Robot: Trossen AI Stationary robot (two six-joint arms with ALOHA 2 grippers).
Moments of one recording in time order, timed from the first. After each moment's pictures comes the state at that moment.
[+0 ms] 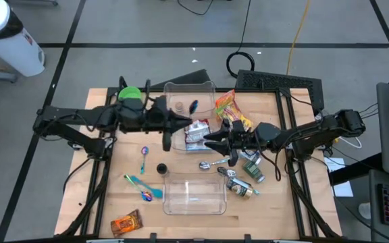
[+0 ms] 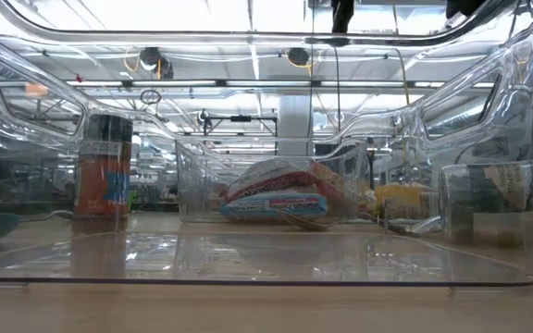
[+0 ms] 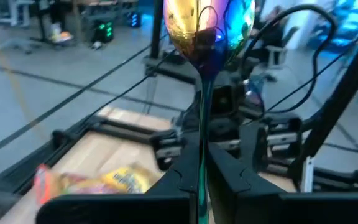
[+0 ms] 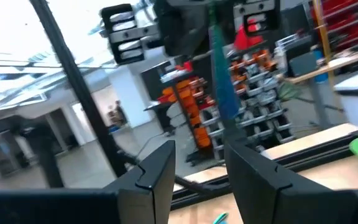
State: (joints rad) left arm -0.06 1.30 1.35 -0.16 -0.16 -0.19; right arm 0.13 1.32 0.75 0.81 0.09 0.39
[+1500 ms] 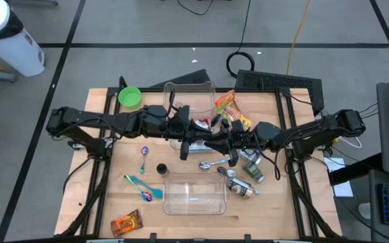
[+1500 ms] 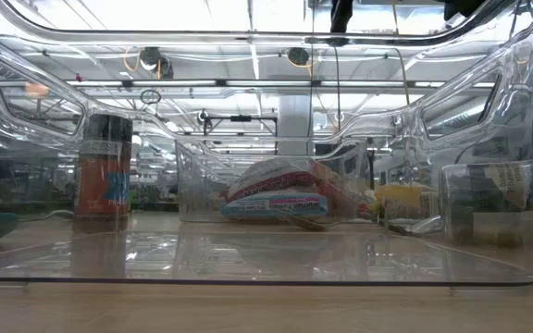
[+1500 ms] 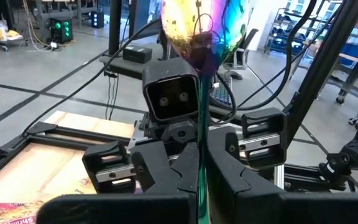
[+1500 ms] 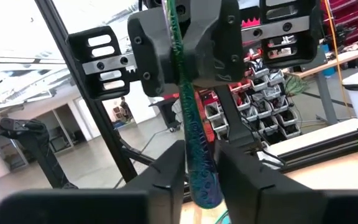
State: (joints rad) left arm -0.06 1.48 1.35 0.03 -0.02 -0.20; right arm 0.13 1.32 0.75 0.79 0.03 0.40
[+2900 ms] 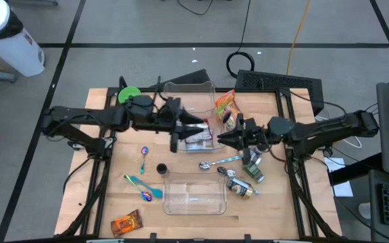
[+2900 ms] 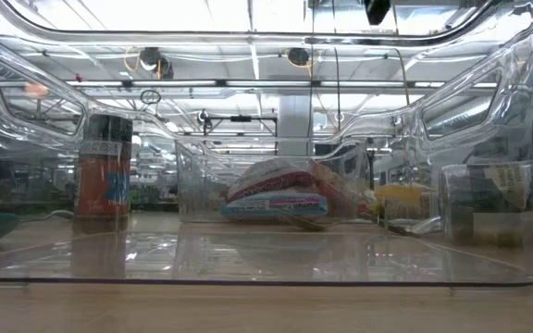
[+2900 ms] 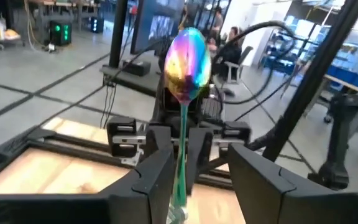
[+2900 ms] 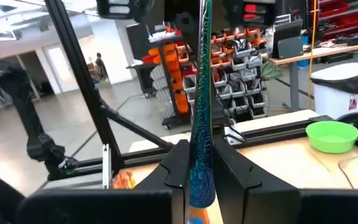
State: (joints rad) left arm -0.03 1.37 1.40 -0.08 0.02 -0.26; right arm 0.12 1.03 0.76 0.32 0.05 0.24
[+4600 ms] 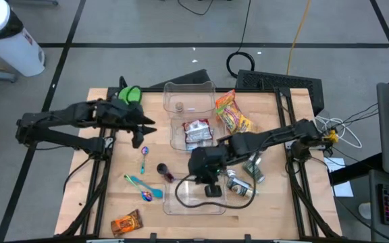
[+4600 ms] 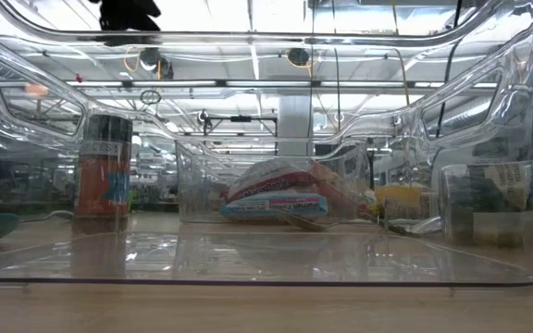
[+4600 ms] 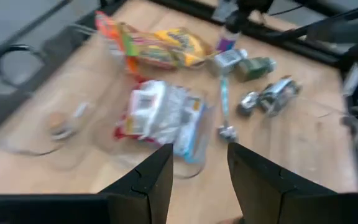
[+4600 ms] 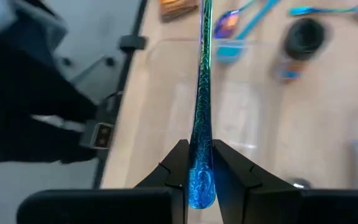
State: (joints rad) left arm 0.08 0.92 1.04 -0.69 -0.03 -0.29; right arm 0.26 1.89 1.93 -0.94 -0.22 0.19
